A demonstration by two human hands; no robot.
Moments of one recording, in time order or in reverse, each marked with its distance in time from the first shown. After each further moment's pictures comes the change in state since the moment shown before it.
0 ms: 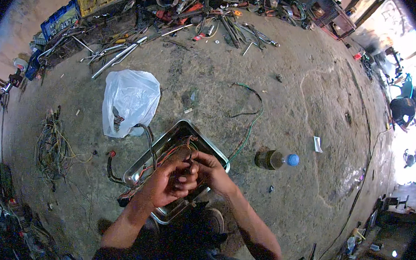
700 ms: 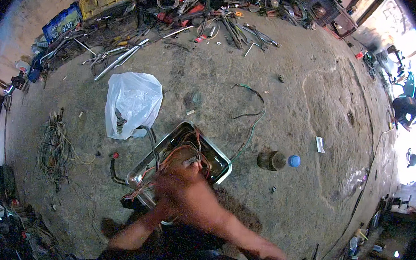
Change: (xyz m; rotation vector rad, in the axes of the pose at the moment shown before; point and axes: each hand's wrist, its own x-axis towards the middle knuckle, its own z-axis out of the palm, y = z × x) left_hand 0.040 -0.060 -0.054 0.841 0.431 0.776; right_hand -0.043 -0.052 0.137 -1.354 -0.046 -0.545
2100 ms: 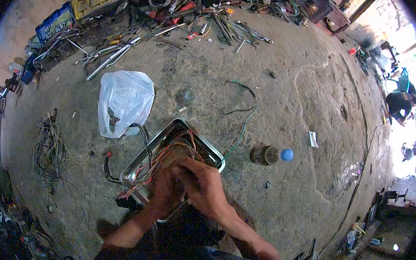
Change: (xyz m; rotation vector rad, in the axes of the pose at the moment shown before) left_hand -0.011 0.030 0.000 0.146 -0.102 0.105; right_hand -0.019 0.025 -0.007 0.359 0.229 0.412
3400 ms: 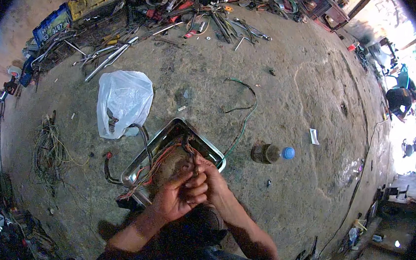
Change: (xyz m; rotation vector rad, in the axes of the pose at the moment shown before) left_hand 0.001 0.051 0.015 -1.413 -0.331 -0.643; right_hand 0.006 0.133 -0.010 1.363 -0.282 0.623
